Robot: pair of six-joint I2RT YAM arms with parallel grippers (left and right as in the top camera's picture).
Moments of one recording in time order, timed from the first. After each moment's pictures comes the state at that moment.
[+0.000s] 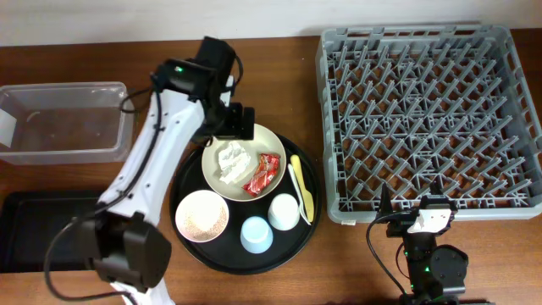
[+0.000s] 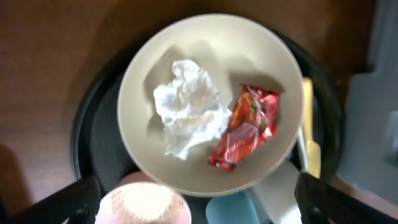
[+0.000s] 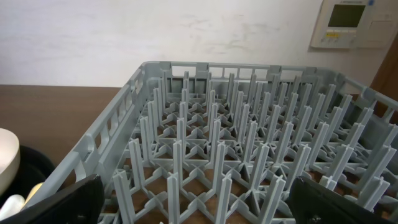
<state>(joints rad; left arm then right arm) -0.33 1.91 1.85 -1.33 0.04 -0.29 0.02 0.01 0.01 -0.07 0.04 -0.03</state>
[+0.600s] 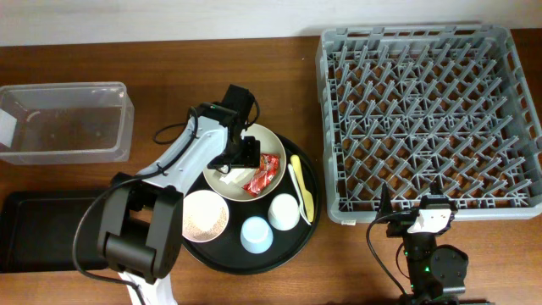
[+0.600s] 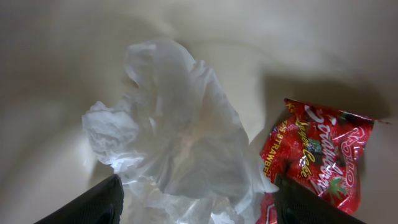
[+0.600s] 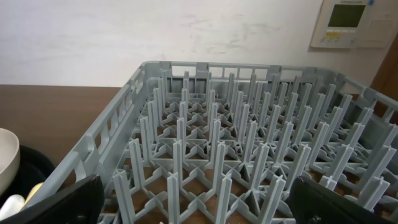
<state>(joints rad) -0.39 1.98 1.45 -0.92 0.02 -0.34 0.02 0.01 0.01 -0.07 0.04 -0.03</state>
